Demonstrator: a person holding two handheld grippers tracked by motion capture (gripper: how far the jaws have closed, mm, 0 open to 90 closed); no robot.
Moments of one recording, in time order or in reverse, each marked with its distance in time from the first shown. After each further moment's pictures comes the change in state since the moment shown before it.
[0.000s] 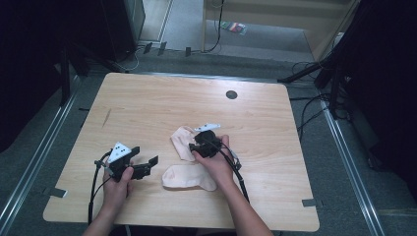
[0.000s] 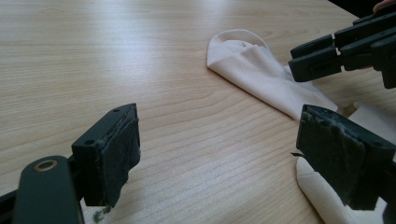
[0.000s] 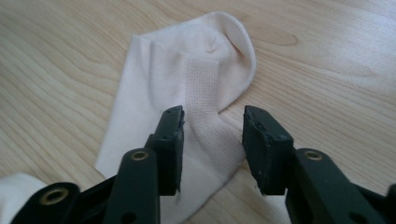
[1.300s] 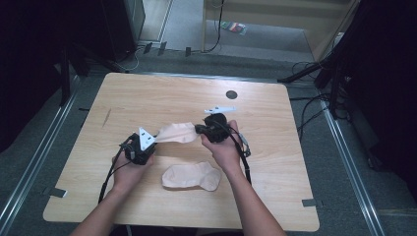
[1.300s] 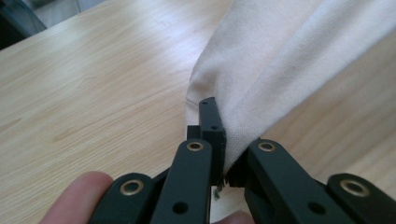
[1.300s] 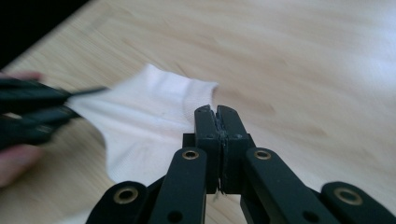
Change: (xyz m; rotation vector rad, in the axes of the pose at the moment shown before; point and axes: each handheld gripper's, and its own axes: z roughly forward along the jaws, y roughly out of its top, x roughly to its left) left arm -0.024 0.032 0.053 0.132 0.248 0.444; right arm -0.025 0.036 -0.050 -0.107 0.105 0.108
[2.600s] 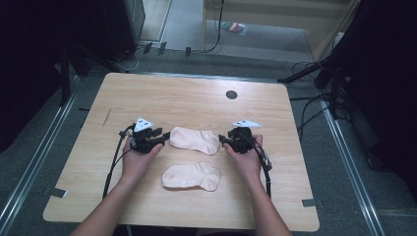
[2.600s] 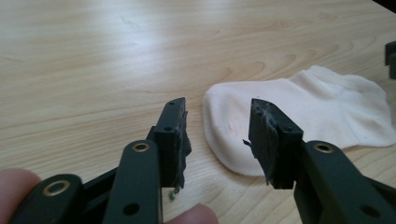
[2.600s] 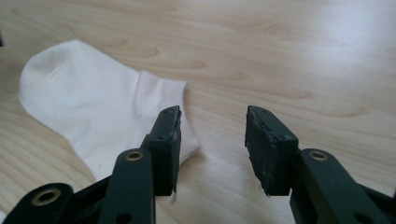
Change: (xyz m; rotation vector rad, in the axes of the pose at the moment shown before) left arm 0.024 0.020 0.032 -0.030 -0.254 -0.406; right arm -0.067 -0.057 -0.003 -0.033 -0.142 0.070
